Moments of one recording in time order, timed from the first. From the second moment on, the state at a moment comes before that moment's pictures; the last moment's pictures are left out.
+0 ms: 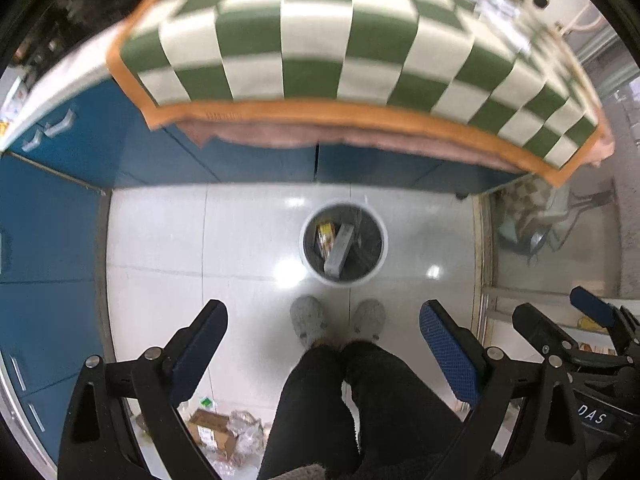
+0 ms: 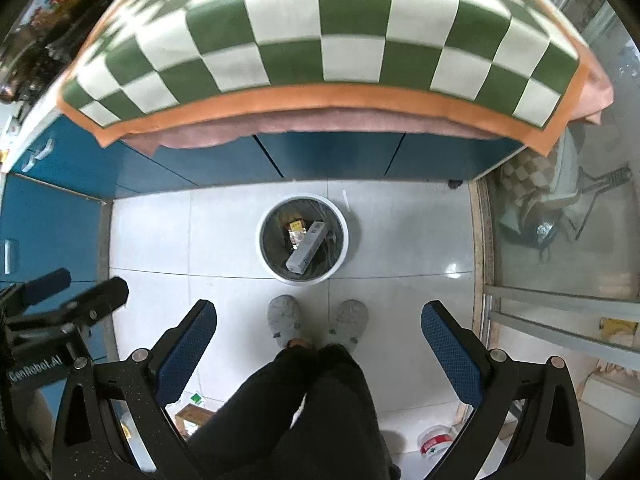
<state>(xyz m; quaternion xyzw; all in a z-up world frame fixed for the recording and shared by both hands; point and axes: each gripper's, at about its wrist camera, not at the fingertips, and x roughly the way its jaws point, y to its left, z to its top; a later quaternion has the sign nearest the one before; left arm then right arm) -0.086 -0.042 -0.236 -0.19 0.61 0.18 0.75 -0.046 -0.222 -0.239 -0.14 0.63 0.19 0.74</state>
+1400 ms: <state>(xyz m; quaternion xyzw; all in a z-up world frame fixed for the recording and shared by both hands) 0.351 -0.024 -0.222 -0.28 0.62 0.19 0.71 0.384 -0.289 -0.224 -0.05 0.59 0.13 0.80</state>
